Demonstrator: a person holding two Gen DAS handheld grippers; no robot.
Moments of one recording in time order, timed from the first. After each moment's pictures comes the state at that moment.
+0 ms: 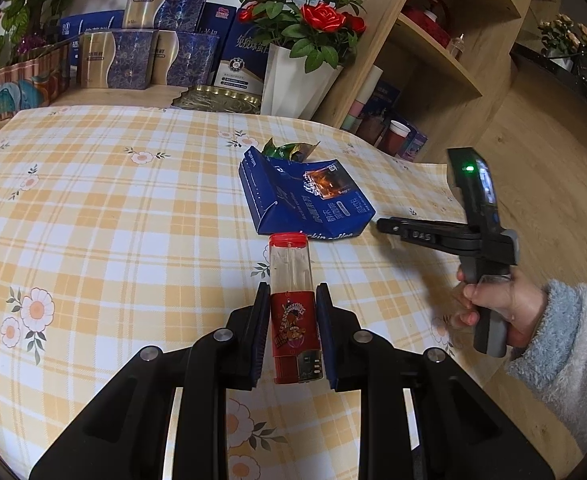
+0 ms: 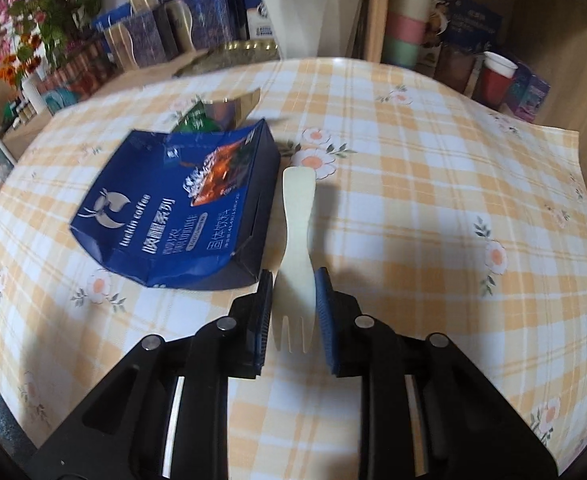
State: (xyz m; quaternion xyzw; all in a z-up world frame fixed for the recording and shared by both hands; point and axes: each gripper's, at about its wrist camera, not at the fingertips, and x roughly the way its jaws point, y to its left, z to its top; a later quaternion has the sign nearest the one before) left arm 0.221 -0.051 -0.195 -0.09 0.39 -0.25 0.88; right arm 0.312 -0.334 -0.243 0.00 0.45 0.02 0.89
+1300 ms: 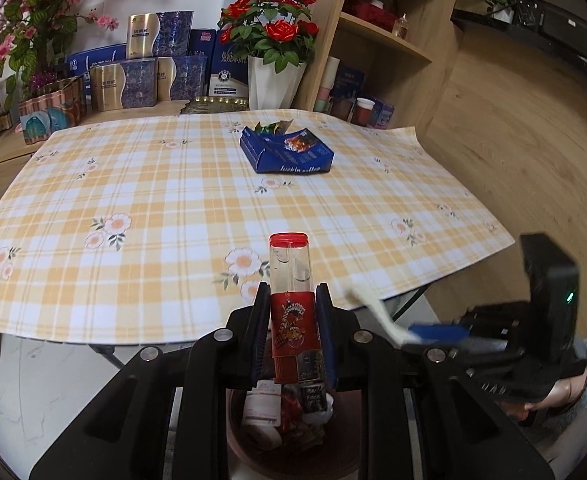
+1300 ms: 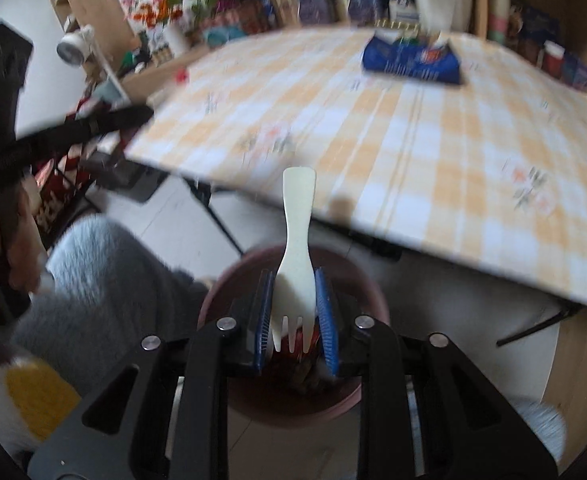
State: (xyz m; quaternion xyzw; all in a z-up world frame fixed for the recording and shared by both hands) left arm 0.047 0.003 -0.172 -0.01 0.37 -0.26 0.89; right arm 0.019 -0.201 -0.266 0.00 0.46 0.19 0.87
